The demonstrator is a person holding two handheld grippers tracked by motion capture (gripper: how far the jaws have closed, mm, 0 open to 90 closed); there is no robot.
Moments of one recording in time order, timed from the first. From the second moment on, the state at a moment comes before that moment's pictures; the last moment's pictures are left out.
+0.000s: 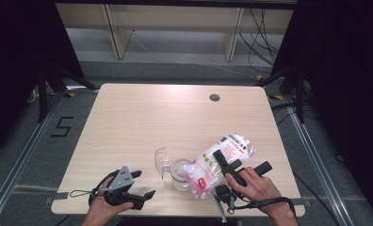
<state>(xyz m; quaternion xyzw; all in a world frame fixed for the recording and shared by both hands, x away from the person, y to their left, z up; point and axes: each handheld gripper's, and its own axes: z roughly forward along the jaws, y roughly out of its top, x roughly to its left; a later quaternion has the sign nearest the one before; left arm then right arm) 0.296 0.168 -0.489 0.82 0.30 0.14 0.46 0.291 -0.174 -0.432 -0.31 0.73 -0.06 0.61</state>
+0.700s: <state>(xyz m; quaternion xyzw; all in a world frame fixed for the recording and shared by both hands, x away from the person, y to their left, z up) 0.298 0.168 -0.488 0.82 0.29 0.14 0.46 0.289 -0.177 -0.431 -0.29 0.73 -0.06 0.61</state>
